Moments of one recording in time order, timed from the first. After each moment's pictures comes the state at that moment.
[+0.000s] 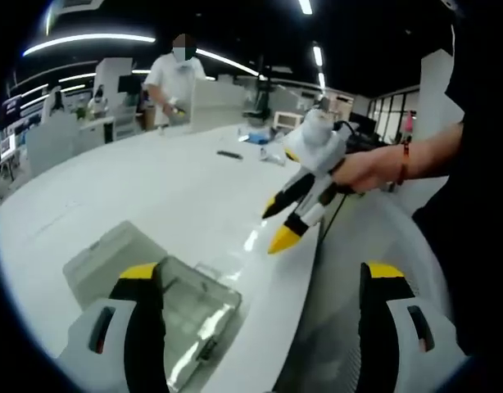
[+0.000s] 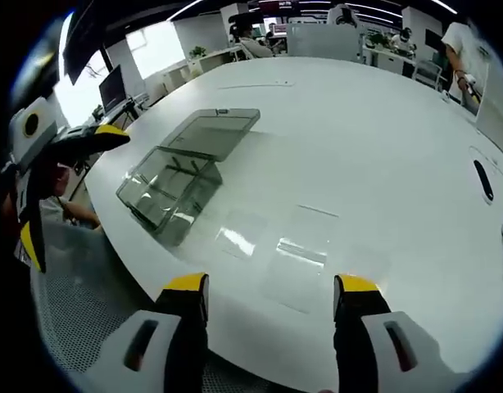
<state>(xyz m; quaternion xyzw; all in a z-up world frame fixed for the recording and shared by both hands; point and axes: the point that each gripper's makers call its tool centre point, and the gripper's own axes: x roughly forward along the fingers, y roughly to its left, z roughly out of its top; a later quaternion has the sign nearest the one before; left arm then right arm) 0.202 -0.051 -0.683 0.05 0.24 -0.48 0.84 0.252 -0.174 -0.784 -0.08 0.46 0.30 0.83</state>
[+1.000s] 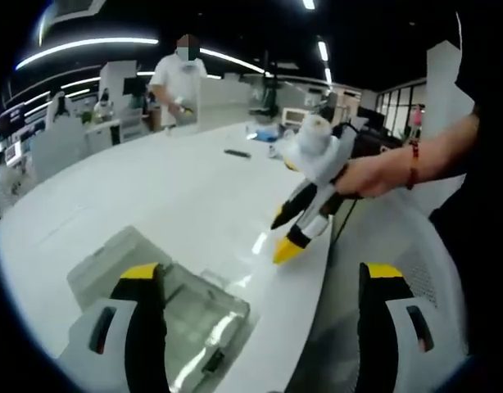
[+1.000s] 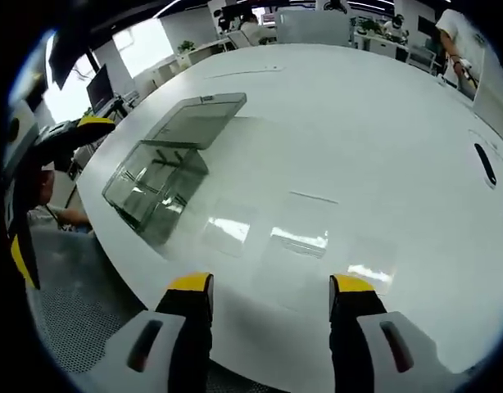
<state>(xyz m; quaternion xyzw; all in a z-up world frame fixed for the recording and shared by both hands) 0.214 -0.062 -0.687 0.07 0.23 -0.46 0.85 0.256 -0.177 -0.804 -0.07 0.49 0.28 0.82</state>
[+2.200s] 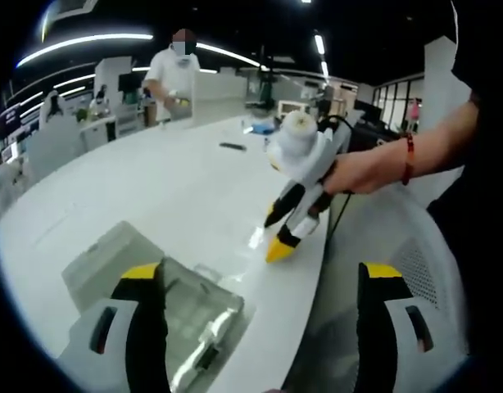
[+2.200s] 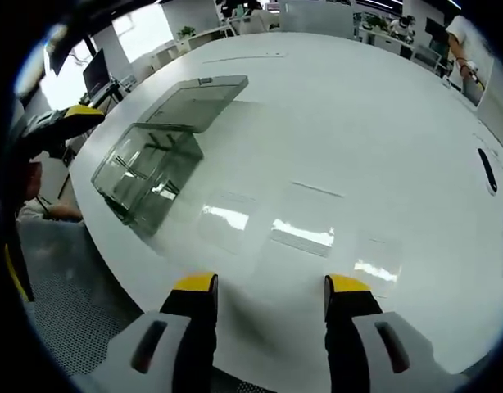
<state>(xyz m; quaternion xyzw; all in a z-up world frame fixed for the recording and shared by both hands) 0.208 -0.065 -0.696 0.08 0.25 -0.47 0.84 0.254 -0.173 -0.816 -0.11 0.51 0.27 0.81</state>
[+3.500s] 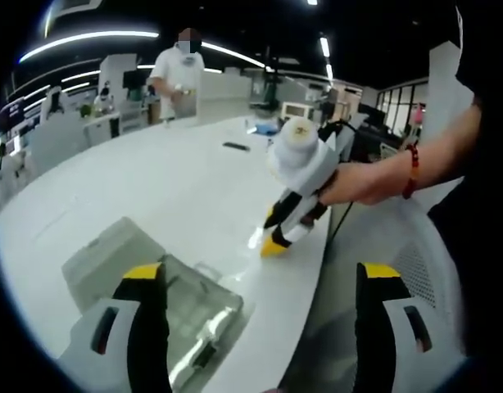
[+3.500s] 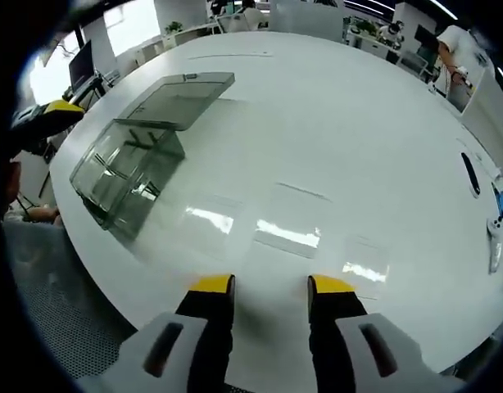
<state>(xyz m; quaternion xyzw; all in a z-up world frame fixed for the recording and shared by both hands) 0.207 -0.064 -0.696 0.07 0.25 -0.46 0.85 0.263 -0.180 -0.820 -0.14 0.51 0.22 0.82</state>
